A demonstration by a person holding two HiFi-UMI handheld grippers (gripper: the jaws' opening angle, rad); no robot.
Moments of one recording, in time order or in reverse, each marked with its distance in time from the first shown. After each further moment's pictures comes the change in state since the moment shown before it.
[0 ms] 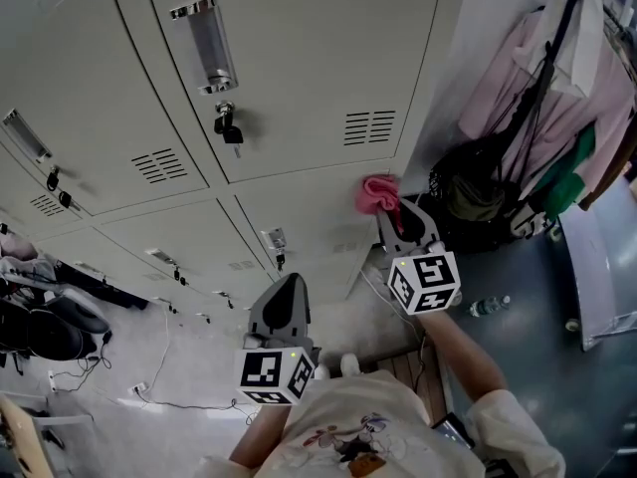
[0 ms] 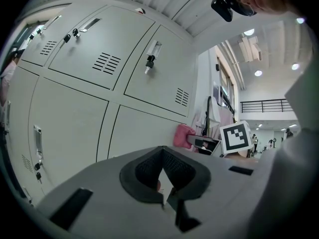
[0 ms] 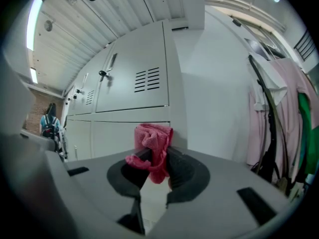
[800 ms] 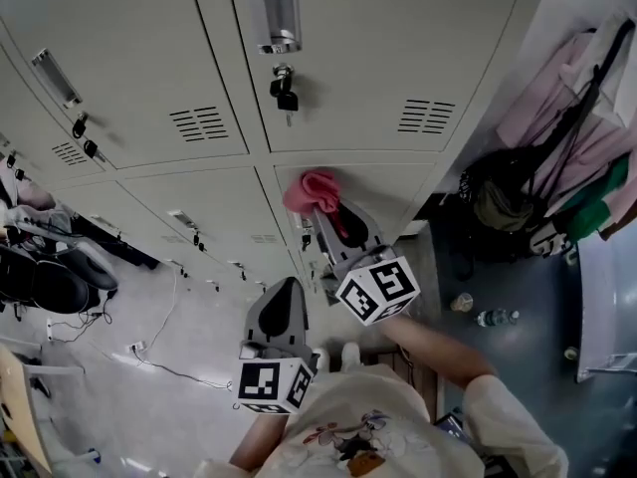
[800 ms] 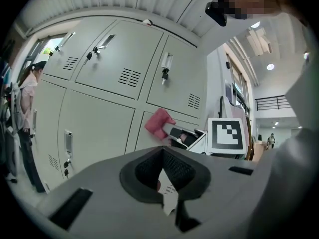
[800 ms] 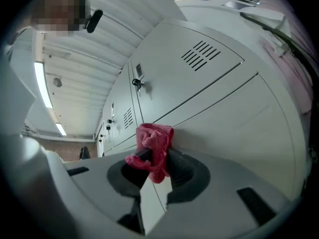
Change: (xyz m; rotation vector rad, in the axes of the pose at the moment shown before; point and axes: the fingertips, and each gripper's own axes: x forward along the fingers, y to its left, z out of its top) left arm -0.053 0.031 -0.002 -0.007 -0.014 0.170; right arm 0.038 0.170 0.015 0.343 -0.192 0.387
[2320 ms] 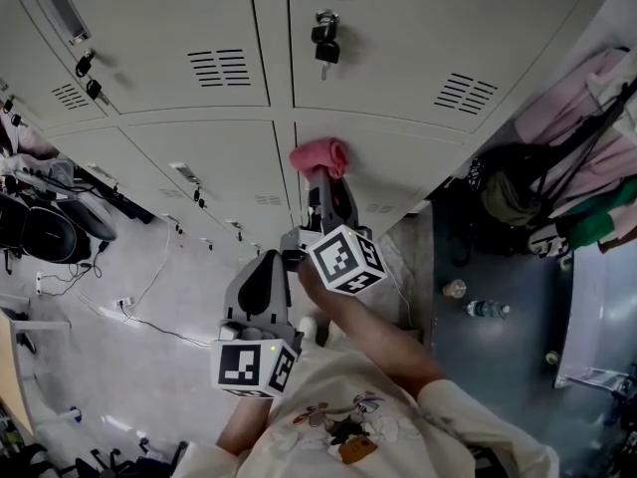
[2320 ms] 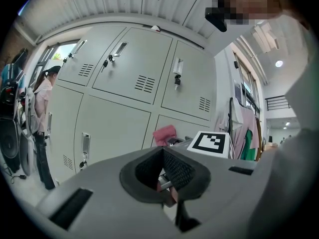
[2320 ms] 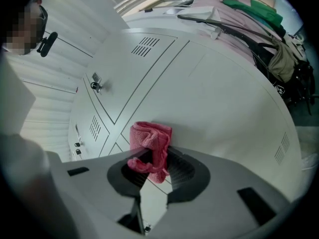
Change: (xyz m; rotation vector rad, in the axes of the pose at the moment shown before) left arm -0.024 0.035 0.003 -0.022 -0.024 0.115; right arm 0.017 -0.022 -0.059 0.481 -0.135 -0.323
